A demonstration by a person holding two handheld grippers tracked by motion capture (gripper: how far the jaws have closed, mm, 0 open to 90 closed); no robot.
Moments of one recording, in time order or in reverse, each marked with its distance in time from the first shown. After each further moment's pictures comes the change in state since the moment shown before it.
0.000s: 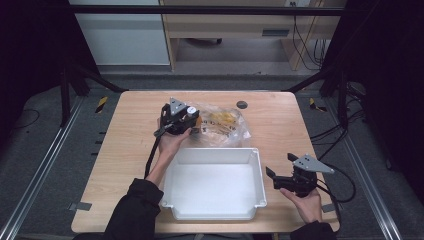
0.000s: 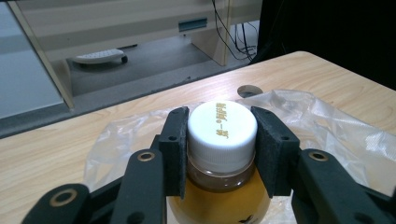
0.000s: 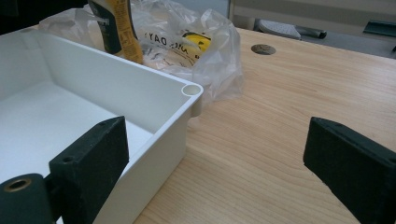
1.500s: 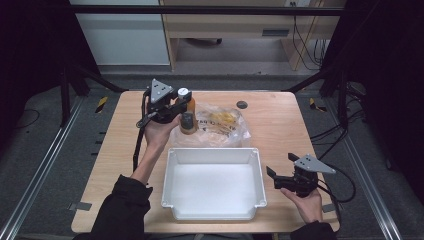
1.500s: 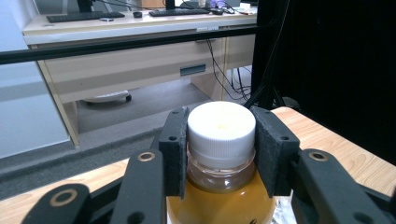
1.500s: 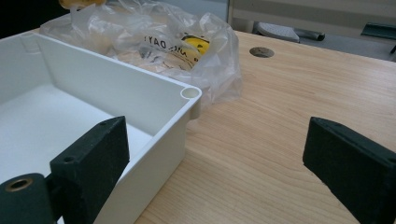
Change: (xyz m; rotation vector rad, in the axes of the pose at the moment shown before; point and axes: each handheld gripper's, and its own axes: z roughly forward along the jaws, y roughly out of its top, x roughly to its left) left arm 0.001 0.068 -0.070 -0.153 -0.004 -0.006; right arm -0.001 0.001 -0.002 -0.009 -0.003 0.005
